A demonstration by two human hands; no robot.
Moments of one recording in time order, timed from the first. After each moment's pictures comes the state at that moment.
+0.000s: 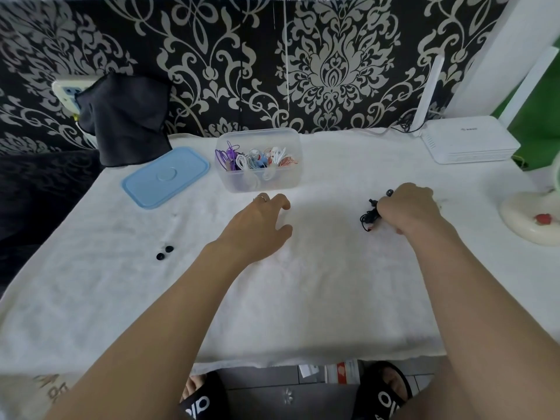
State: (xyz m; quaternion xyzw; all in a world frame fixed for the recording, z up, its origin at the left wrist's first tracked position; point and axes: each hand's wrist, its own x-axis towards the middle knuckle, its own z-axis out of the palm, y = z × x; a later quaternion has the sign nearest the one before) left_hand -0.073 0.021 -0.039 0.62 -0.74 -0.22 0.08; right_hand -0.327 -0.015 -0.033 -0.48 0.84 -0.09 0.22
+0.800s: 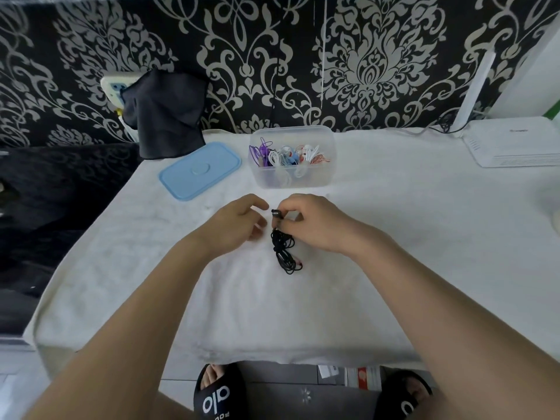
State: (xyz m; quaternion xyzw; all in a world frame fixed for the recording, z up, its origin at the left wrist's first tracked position) left_hand 0.004 0.036 -0.024 0.68 -0.54 -0.44 0.21; right_hand -0.177 0.008 -0.033 -0.78 0.47 -0.16 0.38
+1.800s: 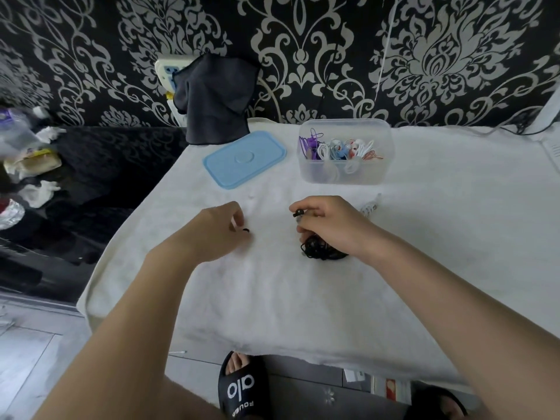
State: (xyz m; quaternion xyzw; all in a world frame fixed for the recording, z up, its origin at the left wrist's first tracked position) left_hand 0.089 0.072 -0.018 0.77 -0.57 -0.28 0.04; right_hand -0.131 0.012 -0.042 -0.66 0.47 -0.19 0.55
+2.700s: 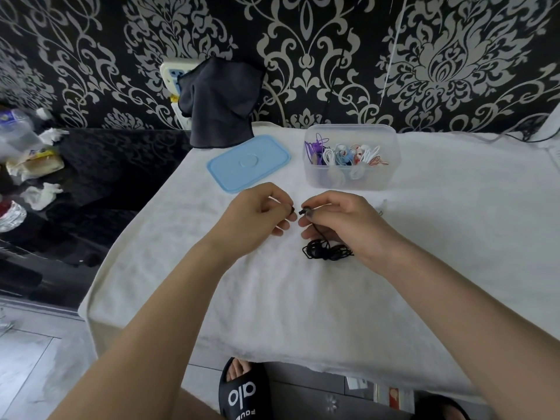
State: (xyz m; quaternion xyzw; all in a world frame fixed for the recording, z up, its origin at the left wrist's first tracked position) left_hand 0.040 0.060 -0.003 0.67 -0.51 -0.42 0.35; right_hand -0.136 0.017 -0.031 -0.52 0.46 -0.29 0.66
